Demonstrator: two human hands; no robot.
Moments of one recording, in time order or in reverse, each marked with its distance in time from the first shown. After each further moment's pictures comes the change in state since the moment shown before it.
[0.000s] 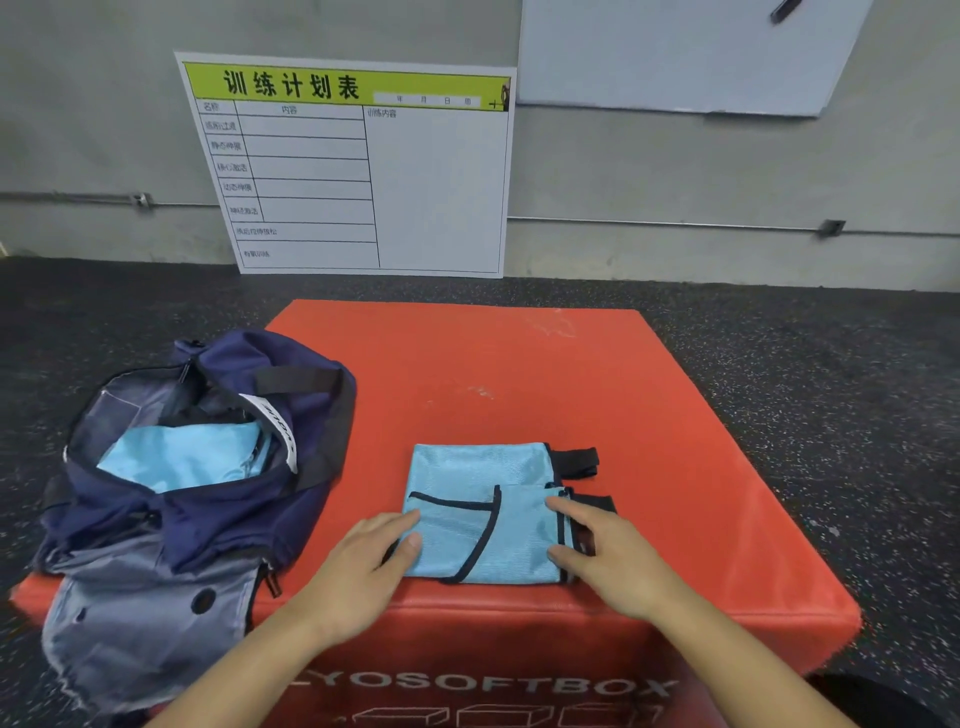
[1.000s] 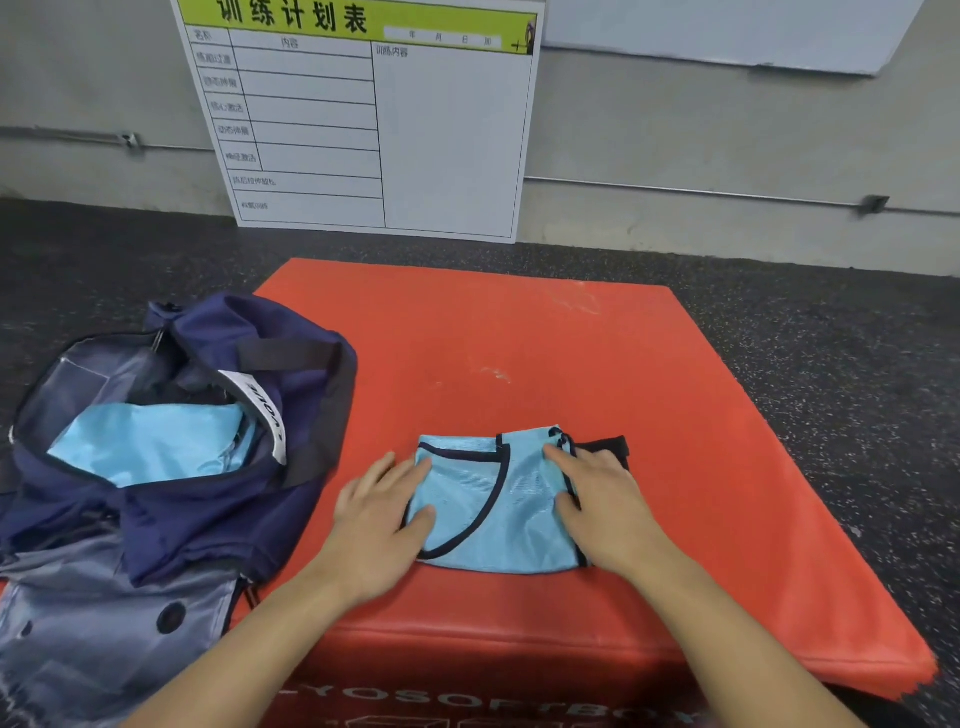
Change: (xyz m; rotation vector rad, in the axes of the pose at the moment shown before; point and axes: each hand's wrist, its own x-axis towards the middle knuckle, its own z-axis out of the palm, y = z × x) left_hand 0.063 -0.012 0.003 0.281 0.074 -0.047; right_hand 0.083 -0.012 0.011 -0.451 0.102 -0.068
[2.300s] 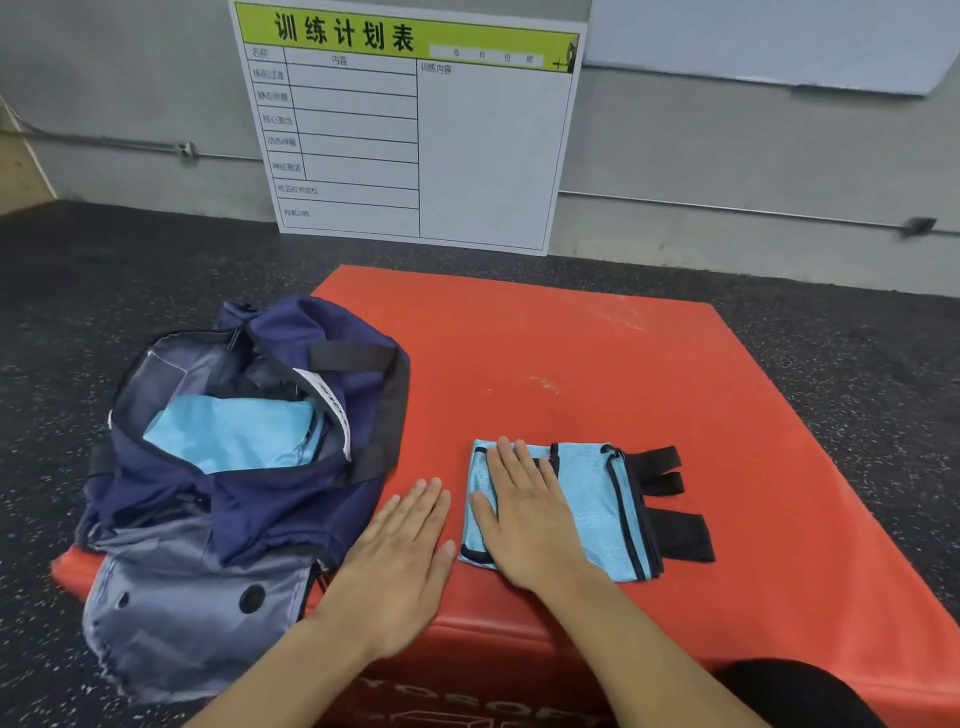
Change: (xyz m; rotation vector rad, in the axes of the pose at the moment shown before) left_hand -0.049 -0.042 0.009 0.317 0.178 0.188; right_hand 0.024 -0.115 0.073 -0.074 0.003 -0.102
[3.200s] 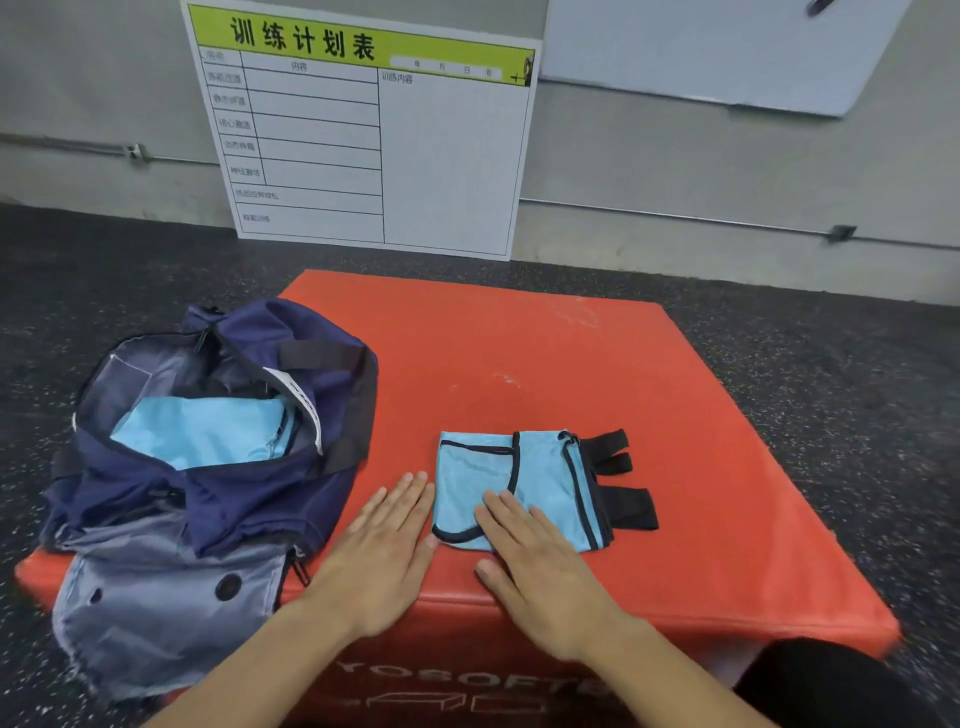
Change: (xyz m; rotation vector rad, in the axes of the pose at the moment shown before) left_hand 0.000 0.008 -0.003 -0.004 -0.101 0.068; right_hand -0.094 0.025 -0.026 0.032 -0.158 -0.157
